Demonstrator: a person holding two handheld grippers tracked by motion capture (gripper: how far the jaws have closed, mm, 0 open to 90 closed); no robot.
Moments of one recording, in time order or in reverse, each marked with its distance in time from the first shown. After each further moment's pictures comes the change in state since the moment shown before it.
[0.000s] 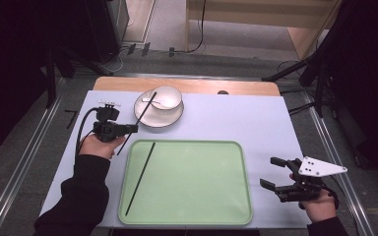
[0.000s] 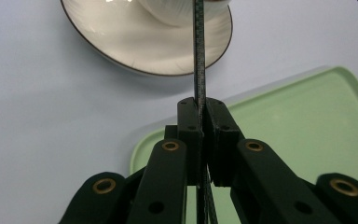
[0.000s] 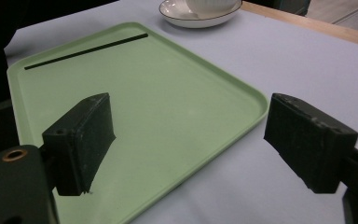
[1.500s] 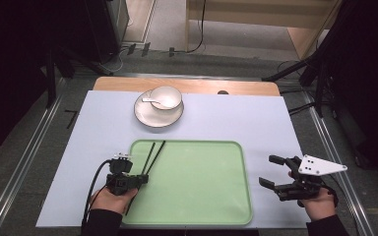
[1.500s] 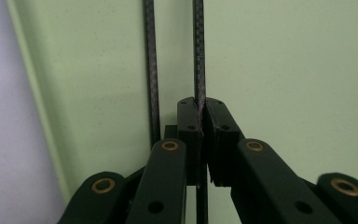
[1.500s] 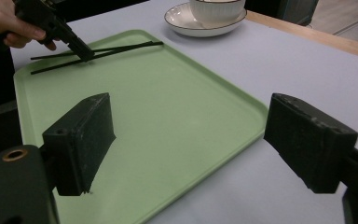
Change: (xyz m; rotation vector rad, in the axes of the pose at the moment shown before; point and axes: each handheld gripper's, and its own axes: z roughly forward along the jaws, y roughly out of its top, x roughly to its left) left arm -0.050 -0.118 0.022 0.161 0.005 -0.111; right arm 0.000 0.006 0.001 -0.021 0.019 -0.020
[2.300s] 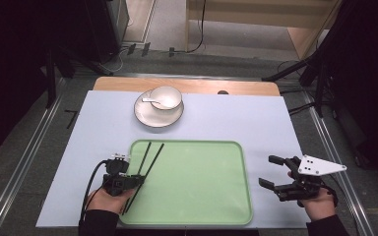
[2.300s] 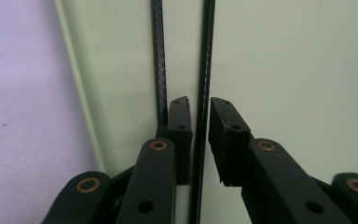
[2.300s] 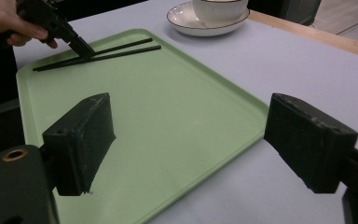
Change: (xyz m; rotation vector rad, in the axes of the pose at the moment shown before) left arm 0.007 -0.001 -0.005 0.003 0.049 0.002; right arm 0.001 0.000 0.001 0.004 0.008 -0.003
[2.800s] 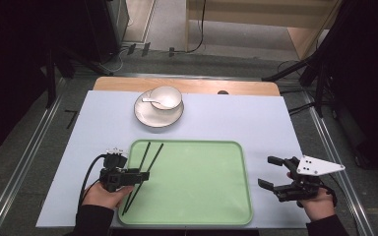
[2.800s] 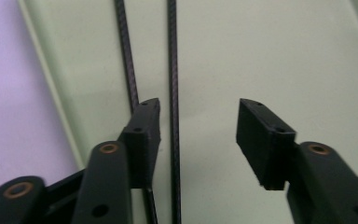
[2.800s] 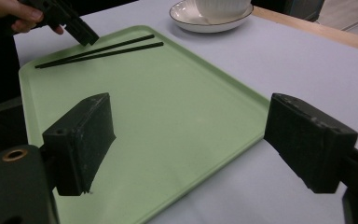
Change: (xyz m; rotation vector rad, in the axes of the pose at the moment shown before) left arm 0.006 0.015 -0.013 -0.044 -0.128 0.103; right arm 0.000 -0.001 0.002 0.013 0.013 0.003
